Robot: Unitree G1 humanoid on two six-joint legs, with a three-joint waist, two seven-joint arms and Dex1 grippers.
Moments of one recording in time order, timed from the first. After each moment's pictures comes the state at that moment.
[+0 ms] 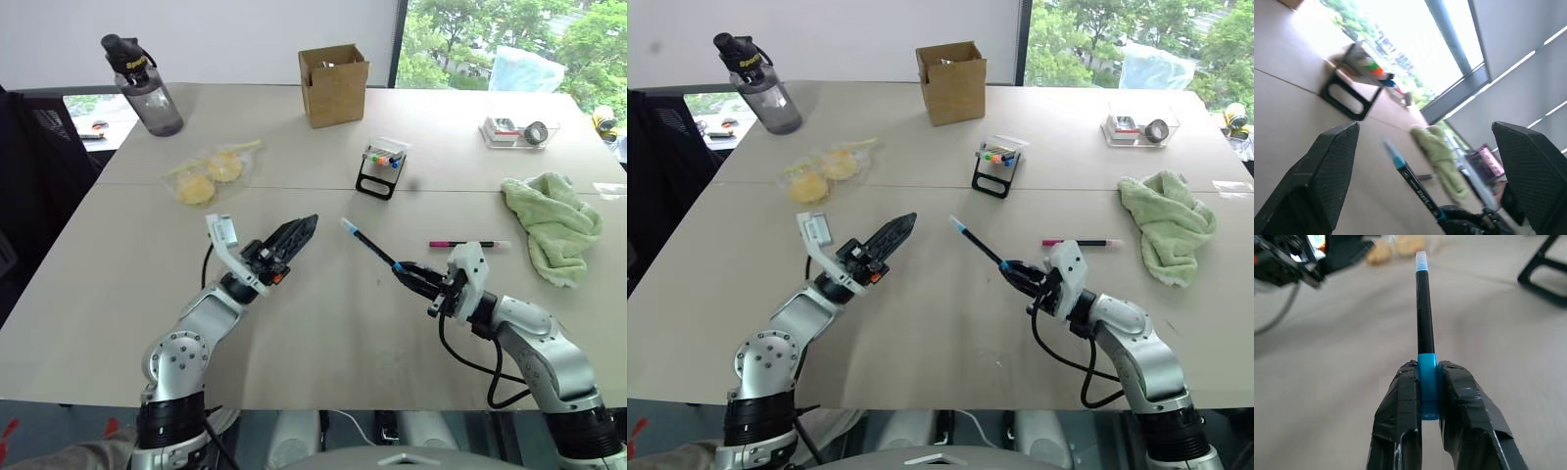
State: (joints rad) left arm -0.16 0.24 0.24 -0.28 -1.26 0.76 -0.34; right arm -0.06 -0.40 0.08 -0.37 0.46 0.43 0.71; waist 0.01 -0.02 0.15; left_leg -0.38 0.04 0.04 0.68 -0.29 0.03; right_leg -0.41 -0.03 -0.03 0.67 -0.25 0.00
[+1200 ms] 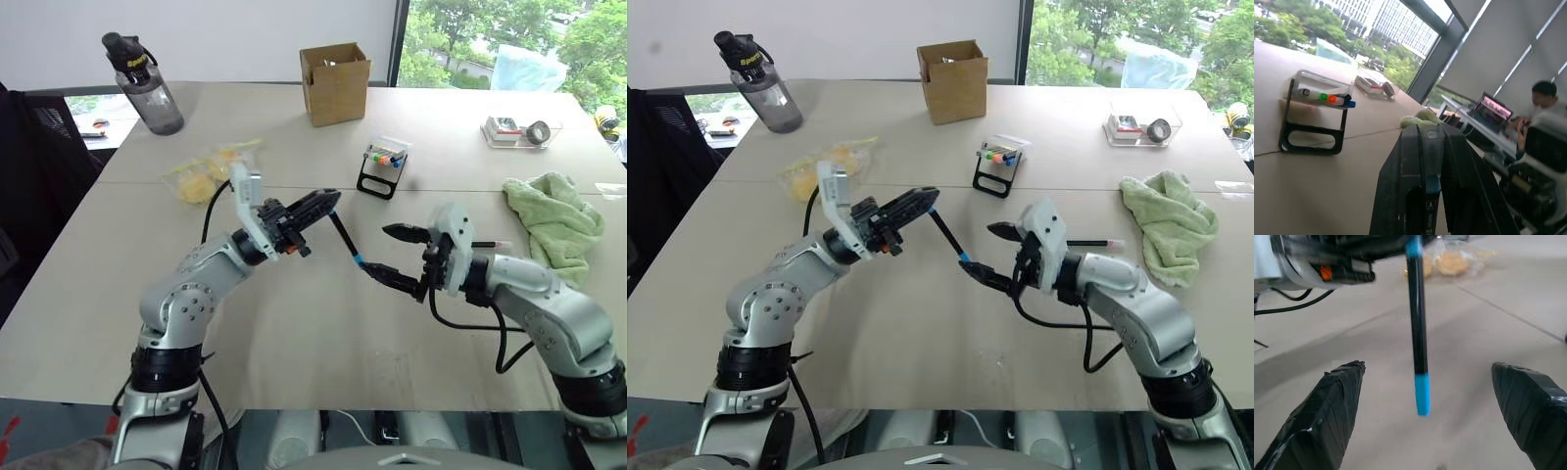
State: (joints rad) left arm -0.40 0.47 0.04 -0.24 -0.87 0.60 -0.68; right arm -0.36 -0.52 0.12 -0.51 0.59 0.80 0.65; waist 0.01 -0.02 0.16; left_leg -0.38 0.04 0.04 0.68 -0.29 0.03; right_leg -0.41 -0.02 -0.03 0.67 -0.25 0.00
